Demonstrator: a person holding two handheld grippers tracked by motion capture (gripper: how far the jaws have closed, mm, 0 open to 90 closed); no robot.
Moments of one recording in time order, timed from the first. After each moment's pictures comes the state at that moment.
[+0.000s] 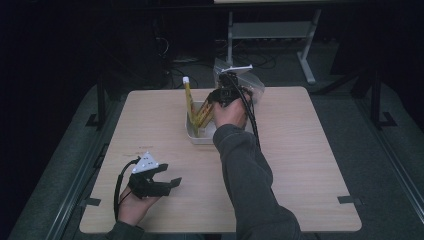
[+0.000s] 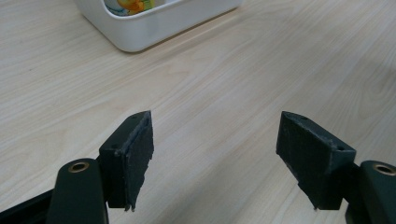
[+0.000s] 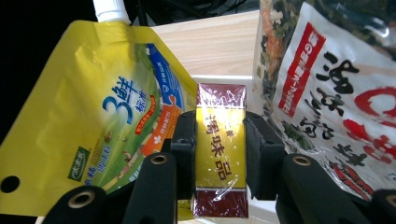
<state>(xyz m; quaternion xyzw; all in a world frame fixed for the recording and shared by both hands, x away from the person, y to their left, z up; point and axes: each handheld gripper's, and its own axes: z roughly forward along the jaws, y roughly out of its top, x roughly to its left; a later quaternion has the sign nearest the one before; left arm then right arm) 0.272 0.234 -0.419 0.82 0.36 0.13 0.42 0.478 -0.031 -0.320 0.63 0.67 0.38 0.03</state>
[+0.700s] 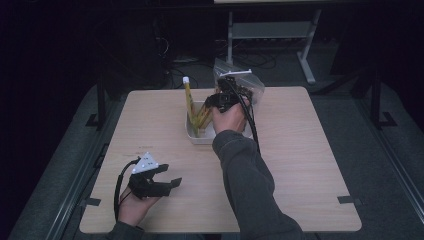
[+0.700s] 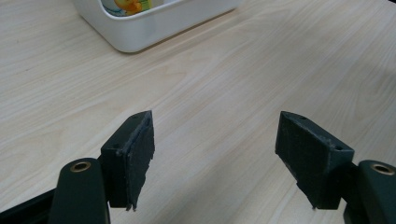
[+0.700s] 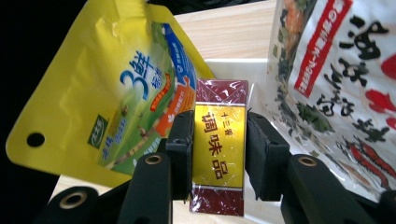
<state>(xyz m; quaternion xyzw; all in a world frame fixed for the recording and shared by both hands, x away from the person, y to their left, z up) 0.271 0.234 -0.419 0.82 0.36 0.13 0.43 0.462 -0.029 -0.322 0.62 0.68 0.39 0.02</state>
